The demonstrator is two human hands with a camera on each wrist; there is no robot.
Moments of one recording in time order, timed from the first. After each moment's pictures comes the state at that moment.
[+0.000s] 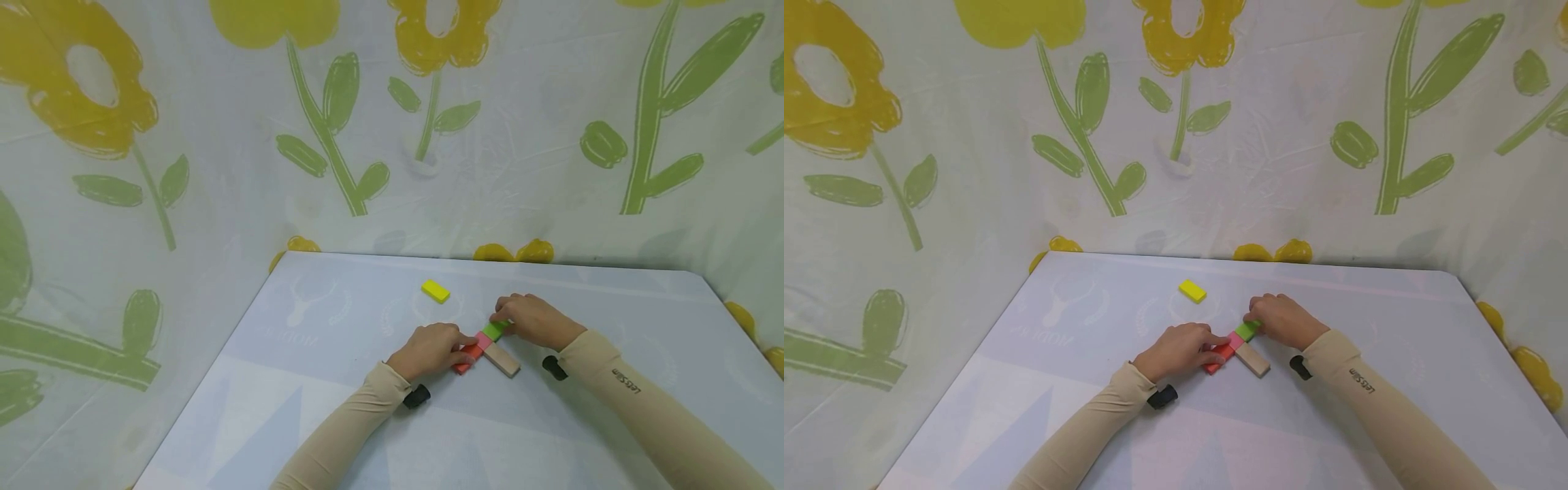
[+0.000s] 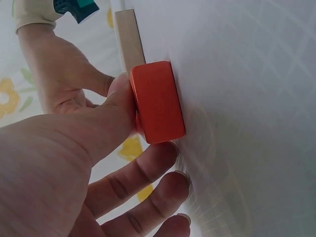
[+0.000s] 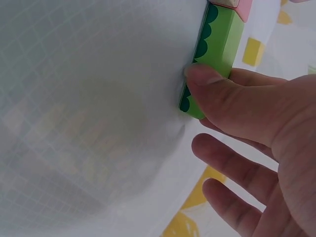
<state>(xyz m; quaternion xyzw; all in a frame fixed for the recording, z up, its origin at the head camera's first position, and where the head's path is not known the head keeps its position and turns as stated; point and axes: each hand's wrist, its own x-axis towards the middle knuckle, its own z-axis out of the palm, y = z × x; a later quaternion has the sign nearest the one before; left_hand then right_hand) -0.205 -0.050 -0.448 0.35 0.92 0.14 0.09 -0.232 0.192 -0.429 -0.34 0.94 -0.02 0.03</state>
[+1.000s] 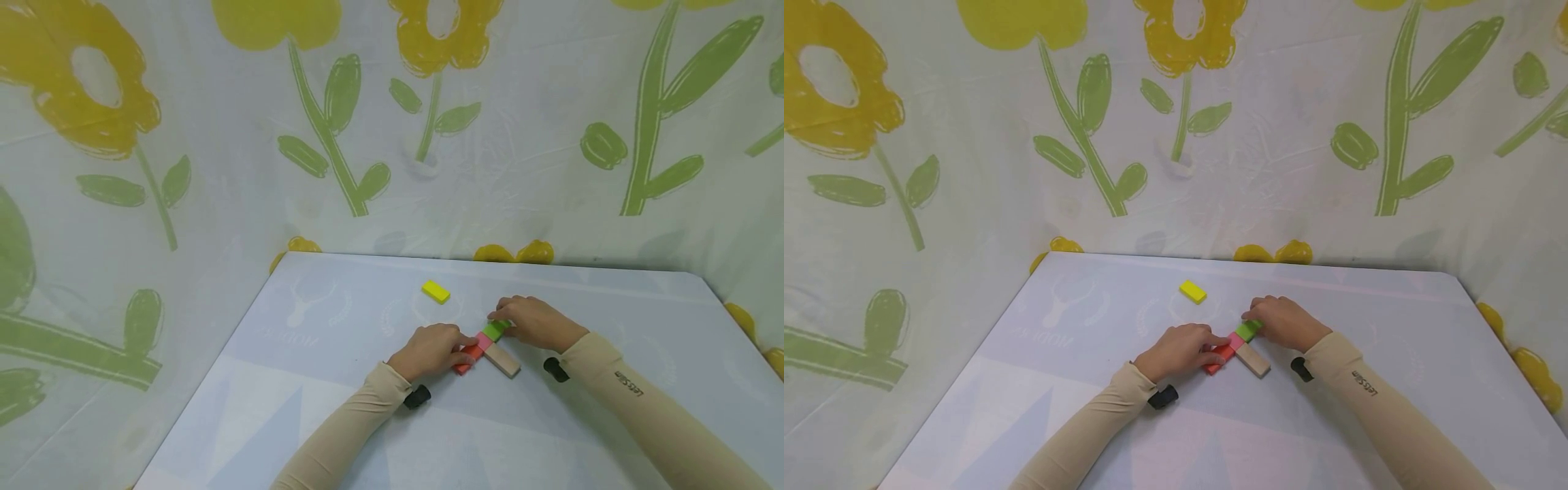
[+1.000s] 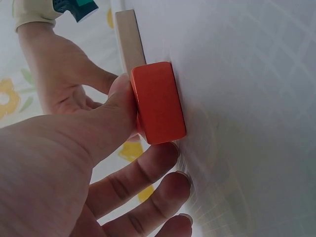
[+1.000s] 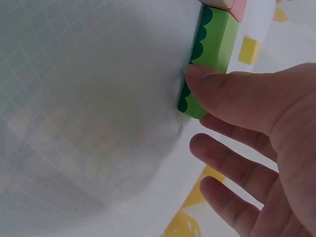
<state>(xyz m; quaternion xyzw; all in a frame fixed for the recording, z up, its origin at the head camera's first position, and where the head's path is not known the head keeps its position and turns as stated) -0.204 -0.050 -0.447 0.35 0.92 0.13 0.10 -0.228 0.193 -0.428 -0.33 0.94 -0.07 0.03</state>
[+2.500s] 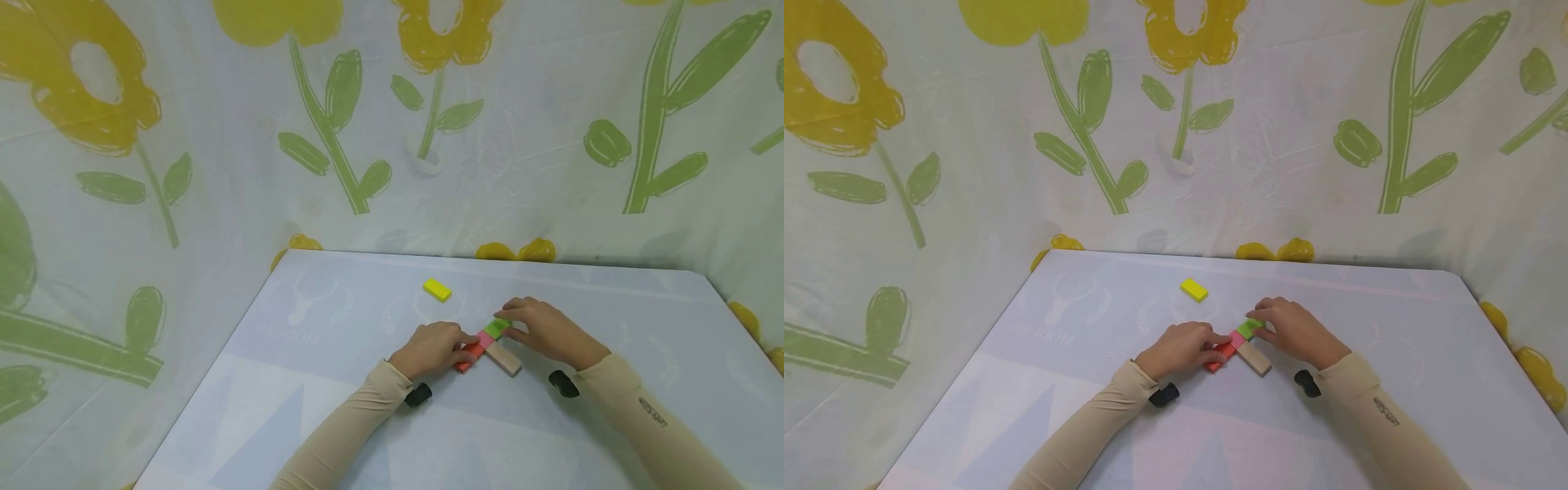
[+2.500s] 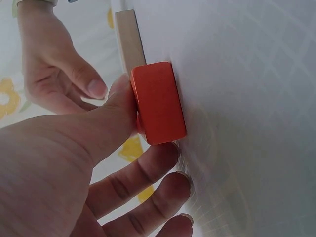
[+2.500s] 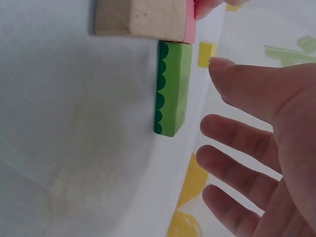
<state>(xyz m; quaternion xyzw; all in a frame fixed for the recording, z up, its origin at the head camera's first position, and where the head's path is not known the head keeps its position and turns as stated) -0.206 -0.049 -0.448 0.34 0.92 0.14 0.11 -0.204 0.201 -0.430 -0.28 0.95 -0.13 -0.01</state>
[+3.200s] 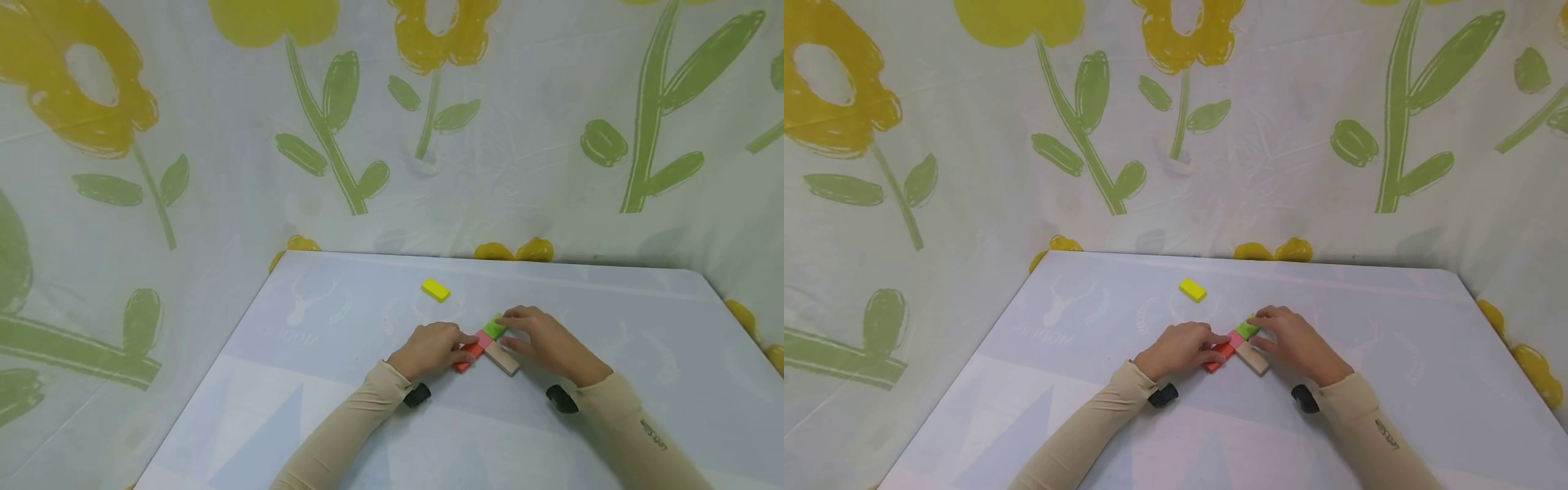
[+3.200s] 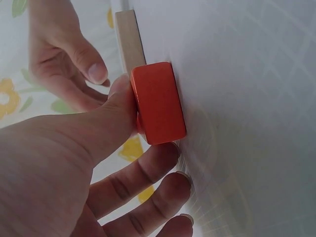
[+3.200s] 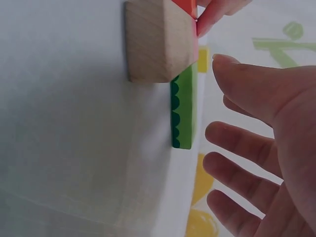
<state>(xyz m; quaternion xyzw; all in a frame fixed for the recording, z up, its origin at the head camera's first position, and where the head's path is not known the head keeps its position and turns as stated) -0.204 -0.049 -0.447 0.34 0.93 0.13 0.10 -0.184 0.202 -0.444 -0.25 0.95 -0.19 -0.03</state>
